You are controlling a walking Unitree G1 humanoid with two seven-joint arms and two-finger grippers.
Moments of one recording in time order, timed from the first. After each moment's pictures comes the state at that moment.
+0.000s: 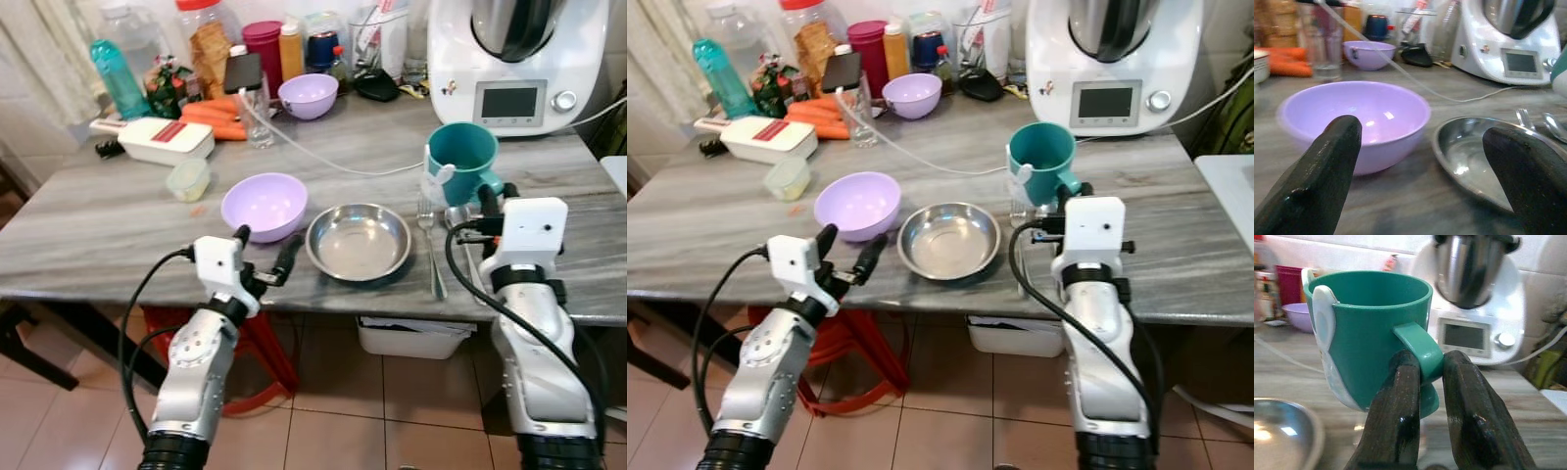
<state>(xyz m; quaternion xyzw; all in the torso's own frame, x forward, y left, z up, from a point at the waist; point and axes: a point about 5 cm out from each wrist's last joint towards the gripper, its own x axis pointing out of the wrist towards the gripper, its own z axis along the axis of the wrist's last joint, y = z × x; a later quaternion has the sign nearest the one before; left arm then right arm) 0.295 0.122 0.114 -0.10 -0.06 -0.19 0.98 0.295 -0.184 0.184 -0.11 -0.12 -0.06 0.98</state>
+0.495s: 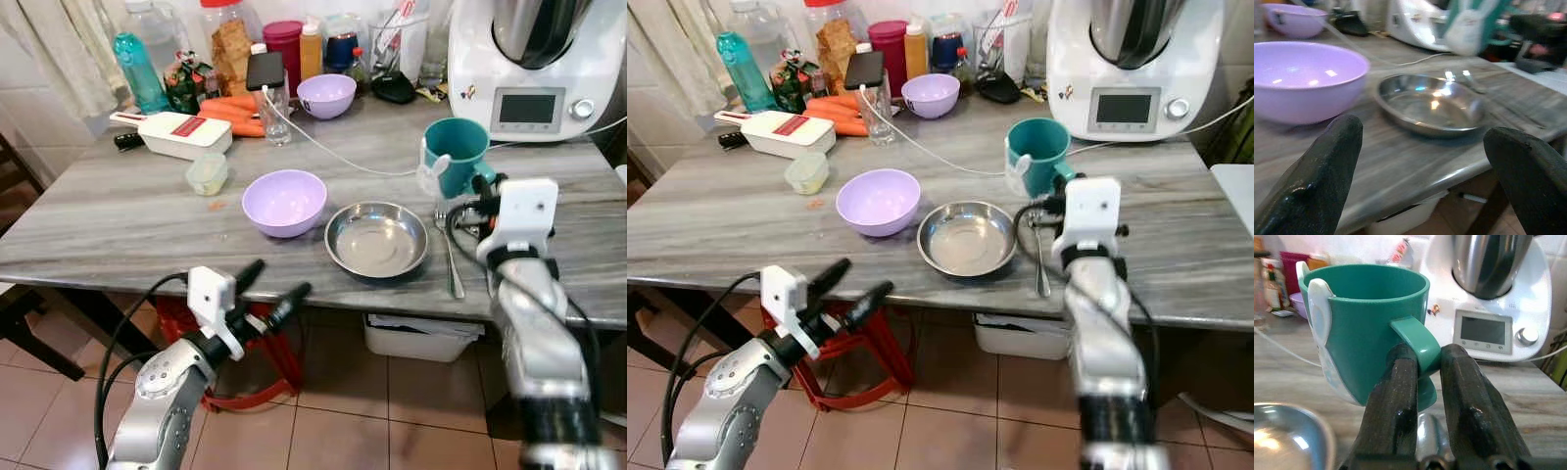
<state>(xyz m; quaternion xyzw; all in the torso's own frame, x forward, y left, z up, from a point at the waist) 0.258 0.128 0.107 -0.11 -0.02 -0.36 0.93 0.330 -0.203 0.187 -0.10 -0.10 -0.06 0.99</state>
